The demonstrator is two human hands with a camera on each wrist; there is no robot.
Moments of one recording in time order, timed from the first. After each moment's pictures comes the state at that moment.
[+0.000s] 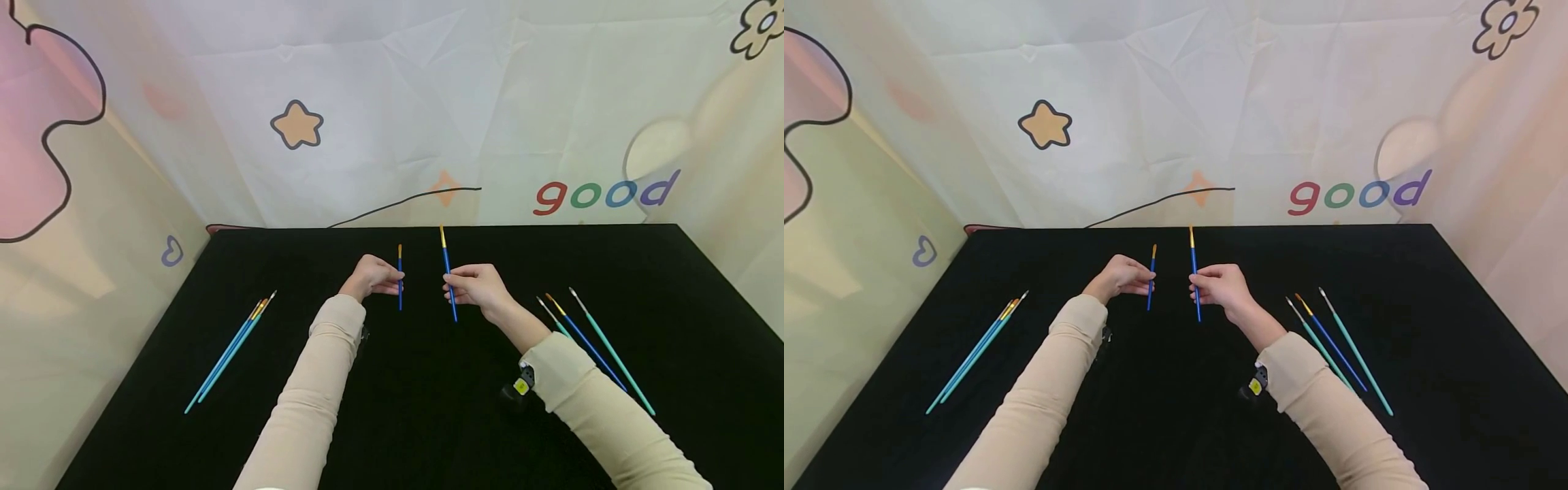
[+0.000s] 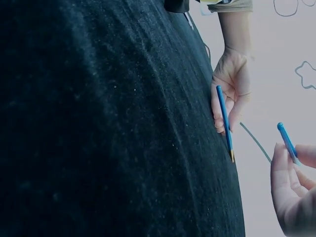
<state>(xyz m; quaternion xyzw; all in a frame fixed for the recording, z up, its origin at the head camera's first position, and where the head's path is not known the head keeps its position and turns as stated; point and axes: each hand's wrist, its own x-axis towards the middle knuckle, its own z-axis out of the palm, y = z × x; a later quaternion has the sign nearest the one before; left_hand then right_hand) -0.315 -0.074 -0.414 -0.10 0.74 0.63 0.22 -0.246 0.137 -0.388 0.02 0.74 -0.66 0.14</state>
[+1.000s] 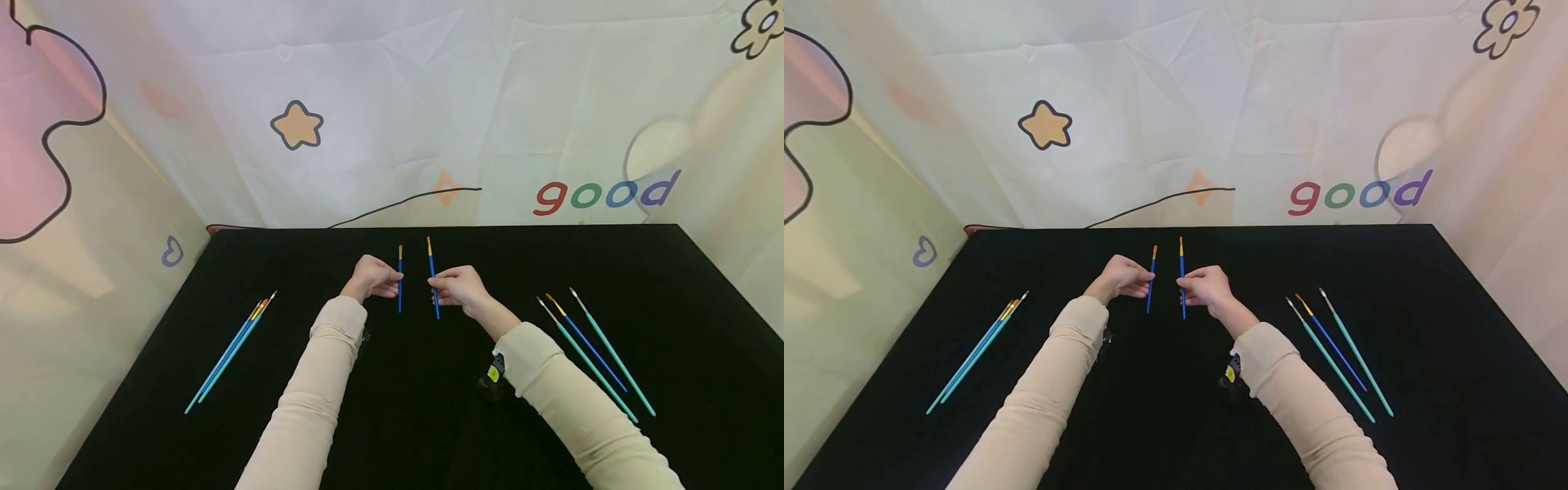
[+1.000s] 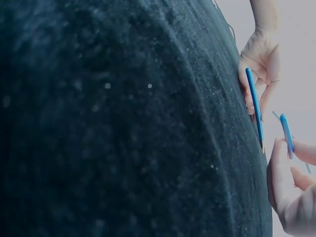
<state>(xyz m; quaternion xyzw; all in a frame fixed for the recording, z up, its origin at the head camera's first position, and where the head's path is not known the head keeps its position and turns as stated) -0.313 -0.072 -0.416 -0.11 0.78 0.59 0.19 -0.265 0.113 -0.407 0.06 0.76 -0.63 0.15</state>
